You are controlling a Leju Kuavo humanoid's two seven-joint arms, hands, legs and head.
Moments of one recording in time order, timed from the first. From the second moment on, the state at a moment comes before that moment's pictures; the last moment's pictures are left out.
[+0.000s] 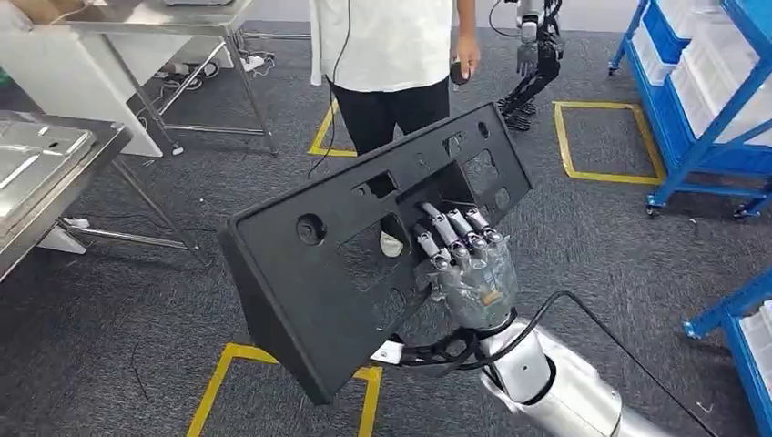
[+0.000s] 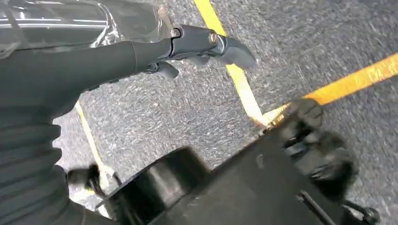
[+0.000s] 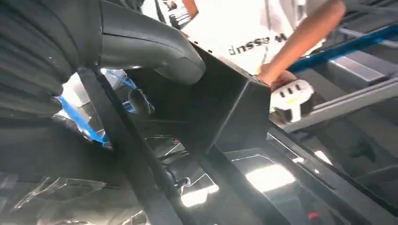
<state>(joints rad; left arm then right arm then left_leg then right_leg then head) -0.22 0.05 -1.23 -0.24 0.49 0.21 0.09 -0.89 -0.15 1.12 -1.71 1.57 -0.58 0.43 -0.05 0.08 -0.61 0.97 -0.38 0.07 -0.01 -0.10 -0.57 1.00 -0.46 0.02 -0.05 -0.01</state>
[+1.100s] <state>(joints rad) -0.21 0.04 -1.23 -0.24 0.48 0.21 0.10 -0.86 -0.14 1.12 -1.70 1.57 -0.57 0.42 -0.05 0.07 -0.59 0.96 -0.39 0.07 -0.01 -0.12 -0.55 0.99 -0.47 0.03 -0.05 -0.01</state>
